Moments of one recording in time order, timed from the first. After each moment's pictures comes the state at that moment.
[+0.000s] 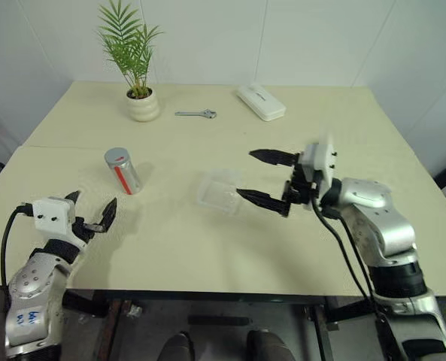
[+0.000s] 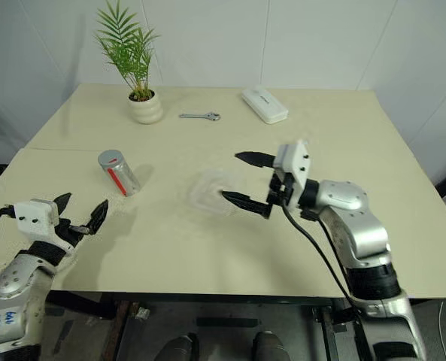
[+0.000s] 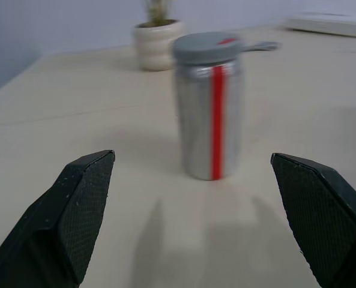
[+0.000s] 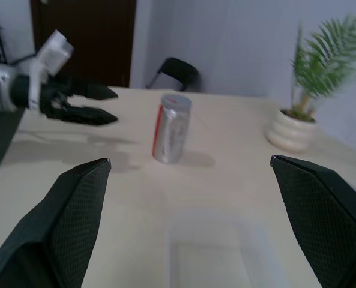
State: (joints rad) left arm -0.08 0.41 0.44 -0.17 -0.27 0.19 -0.24; right arm -0.65 -0.46 0.07 -0.10 0.46 0.26 0.99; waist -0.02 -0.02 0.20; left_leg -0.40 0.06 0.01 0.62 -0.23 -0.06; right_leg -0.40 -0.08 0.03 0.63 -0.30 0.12
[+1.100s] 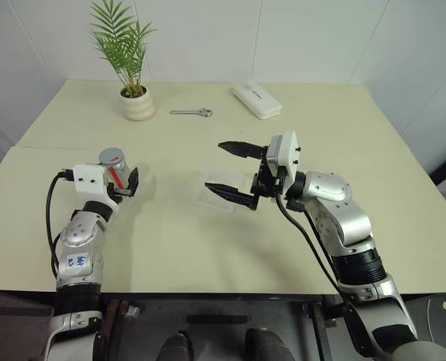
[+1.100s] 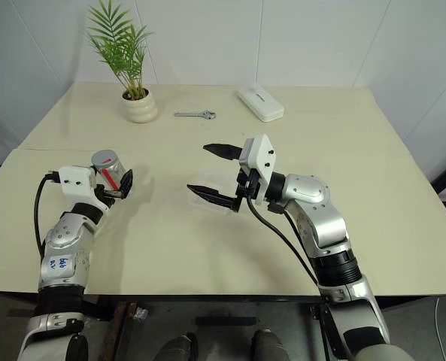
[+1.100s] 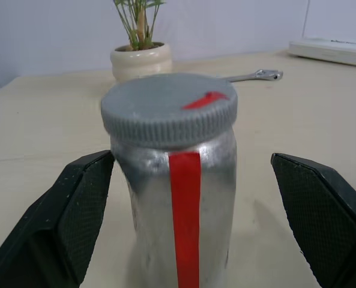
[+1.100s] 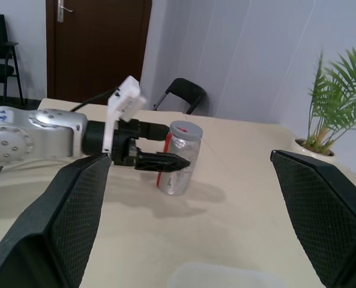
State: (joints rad) left arm -0.48 0.39 0.30 0.31 -0.17 -0.01 -0.18; right arm -0.72 -0.31 0.11 -0.04 0.37 0.18 0.95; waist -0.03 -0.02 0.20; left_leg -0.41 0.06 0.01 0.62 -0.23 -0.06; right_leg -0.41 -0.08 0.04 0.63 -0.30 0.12
